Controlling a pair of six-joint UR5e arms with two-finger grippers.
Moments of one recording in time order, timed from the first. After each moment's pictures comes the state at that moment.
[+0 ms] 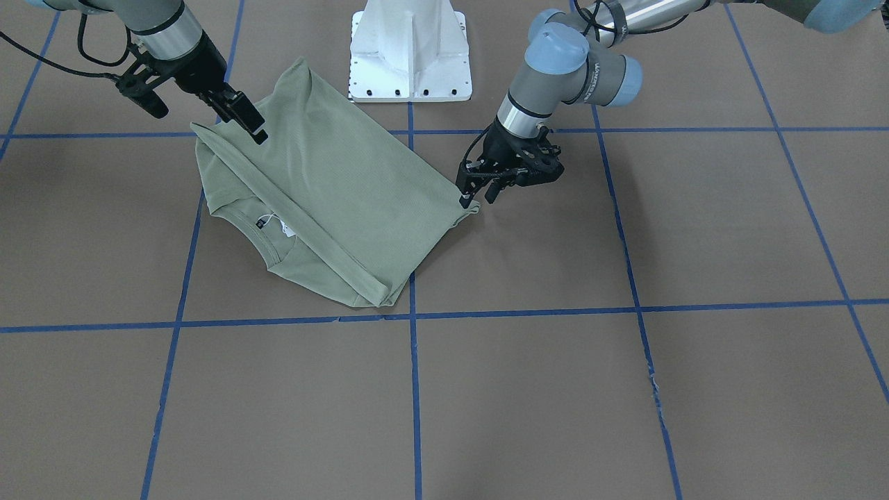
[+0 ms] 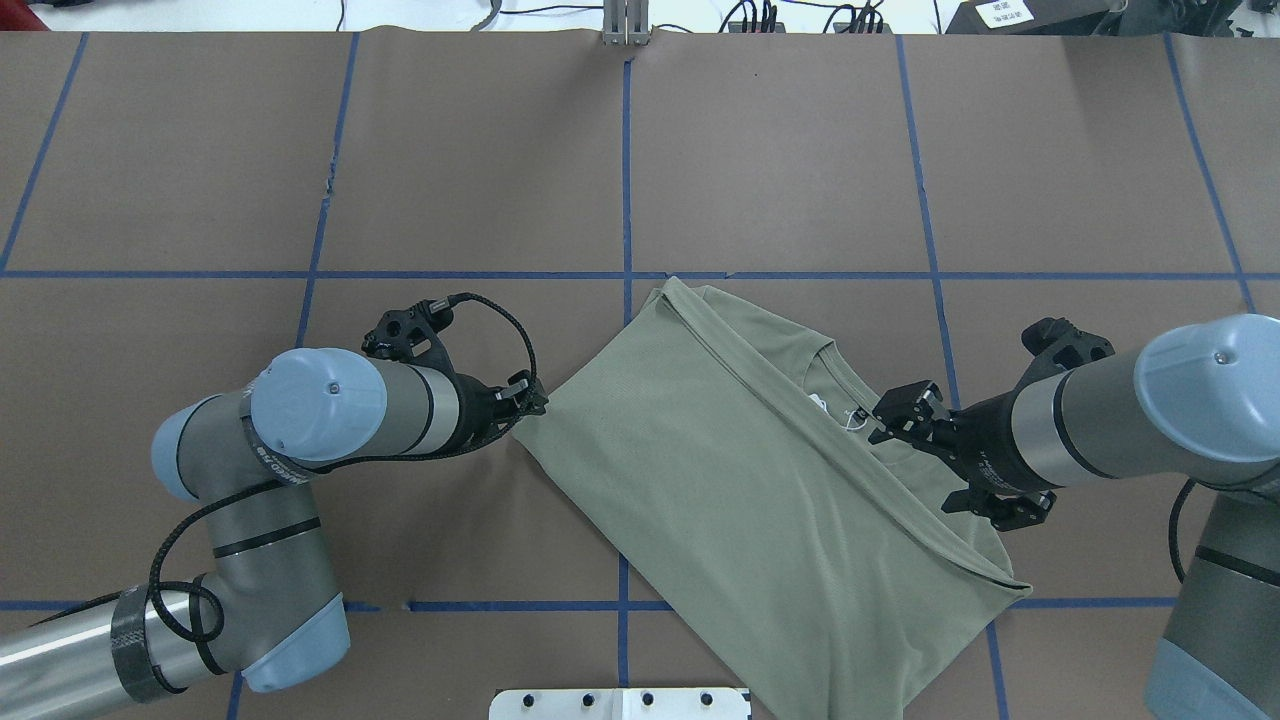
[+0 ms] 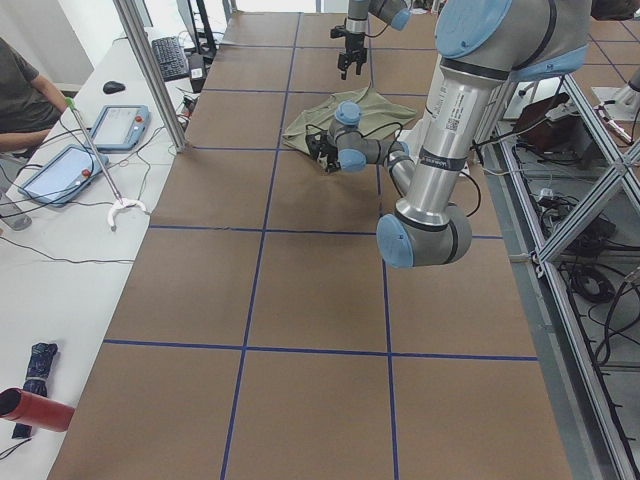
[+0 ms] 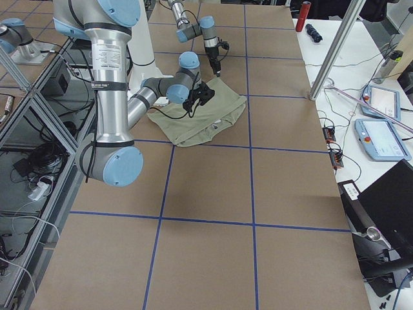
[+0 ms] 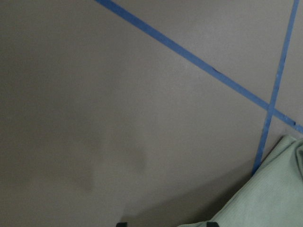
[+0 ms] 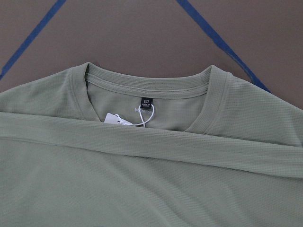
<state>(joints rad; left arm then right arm) -0.42 -2.00 -1.73 -2.11 -1.70 -1.76 0.54 -1.53 2.20 -1.30 1.94 1.99</state>
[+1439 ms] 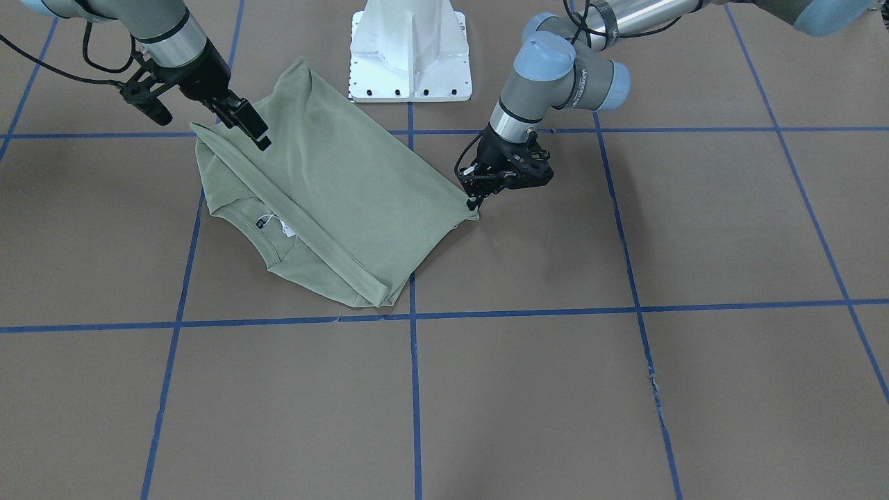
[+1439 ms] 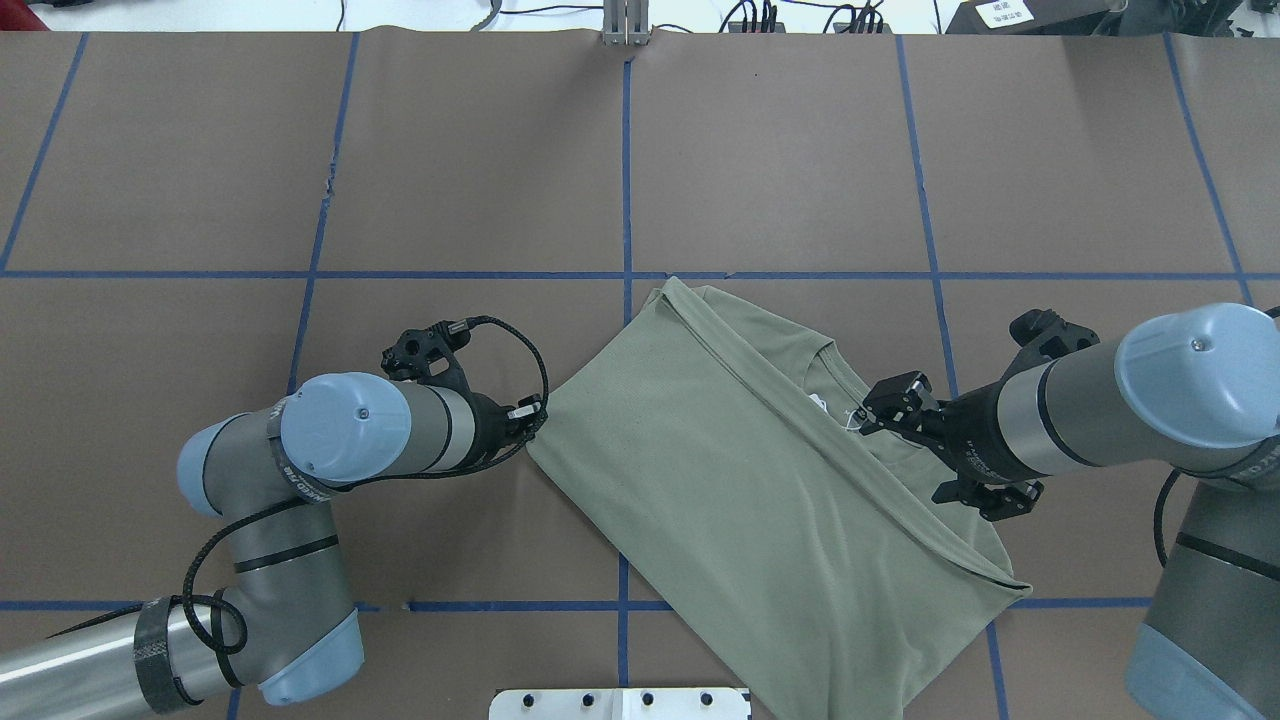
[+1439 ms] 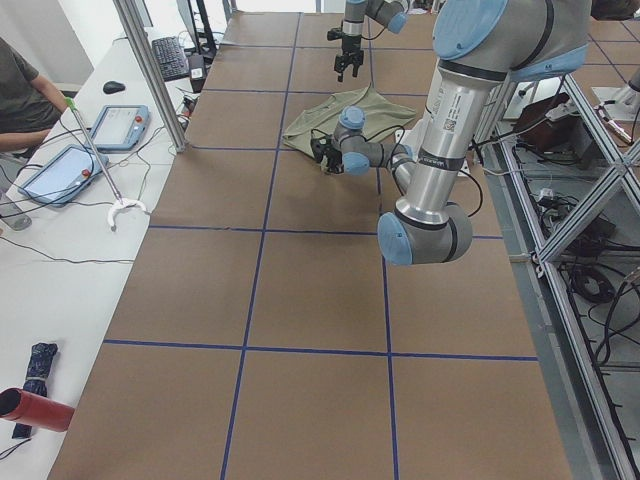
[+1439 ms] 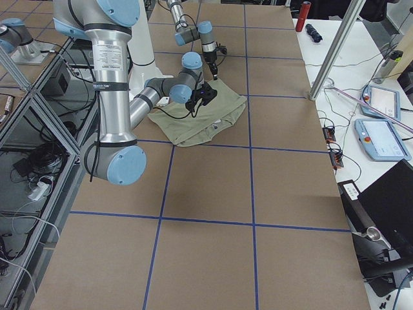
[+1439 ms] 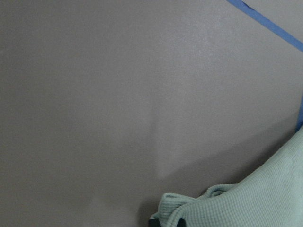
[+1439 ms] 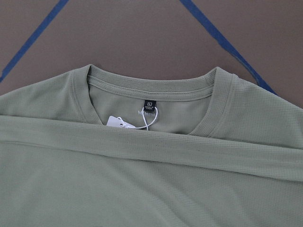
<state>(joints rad) -0.40 -2.01 -1.69 -2.11 -1.66 -1.67 0.54 -1.52 2.19 -1.30 1.95 1.99</state>
